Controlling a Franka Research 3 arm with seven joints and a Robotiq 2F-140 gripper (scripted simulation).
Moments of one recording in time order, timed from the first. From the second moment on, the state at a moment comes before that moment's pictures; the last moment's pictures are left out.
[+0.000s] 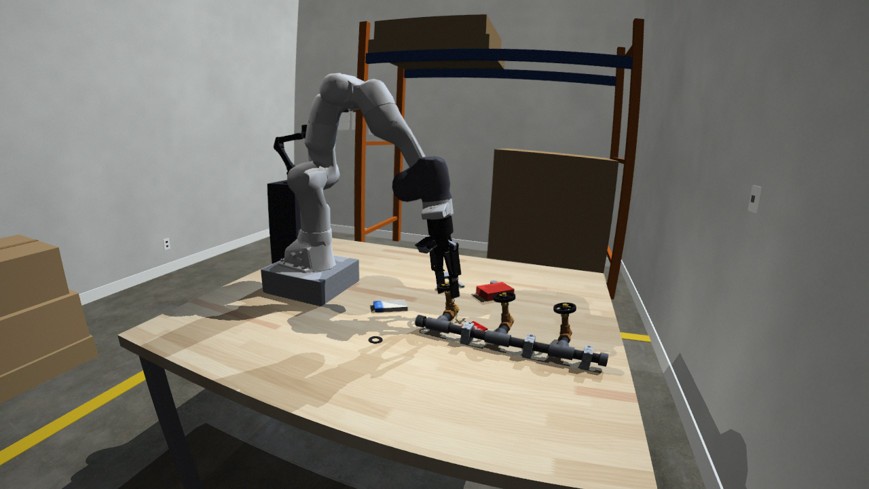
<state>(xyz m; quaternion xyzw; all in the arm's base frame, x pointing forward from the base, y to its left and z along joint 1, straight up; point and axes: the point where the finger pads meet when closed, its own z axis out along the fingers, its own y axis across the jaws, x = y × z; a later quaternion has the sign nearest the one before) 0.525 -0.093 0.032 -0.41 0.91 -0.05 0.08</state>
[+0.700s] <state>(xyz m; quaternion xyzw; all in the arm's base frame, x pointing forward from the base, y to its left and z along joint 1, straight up) 0.525 -0.093 0.032 -0.50 0.86 -0.07 0.06</state>
